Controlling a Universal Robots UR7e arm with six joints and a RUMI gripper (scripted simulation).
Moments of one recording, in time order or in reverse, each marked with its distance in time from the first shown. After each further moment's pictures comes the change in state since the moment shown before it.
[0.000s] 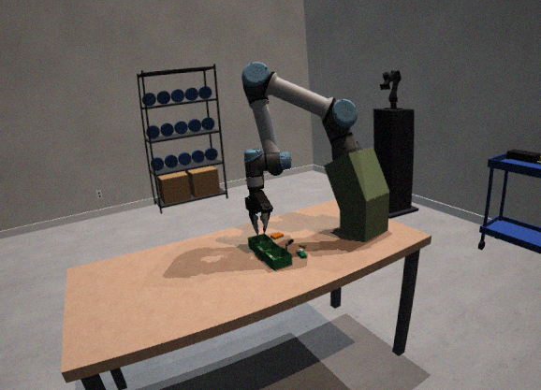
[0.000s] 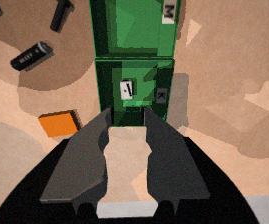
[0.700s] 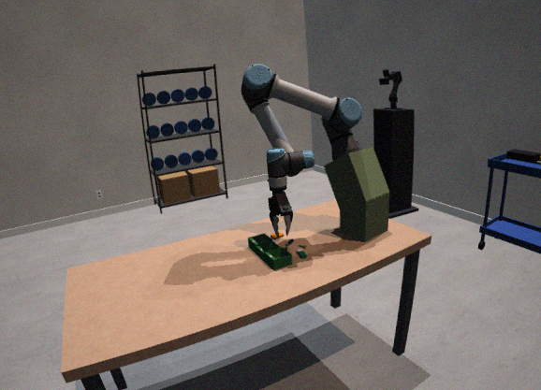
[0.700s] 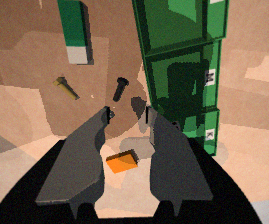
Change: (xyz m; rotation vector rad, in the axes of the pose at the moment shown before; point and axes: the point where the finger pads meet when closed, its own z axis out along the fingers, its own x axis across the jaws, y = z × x) arm -0.060 -0.087 -0.005 0.006 -0.006 0.224
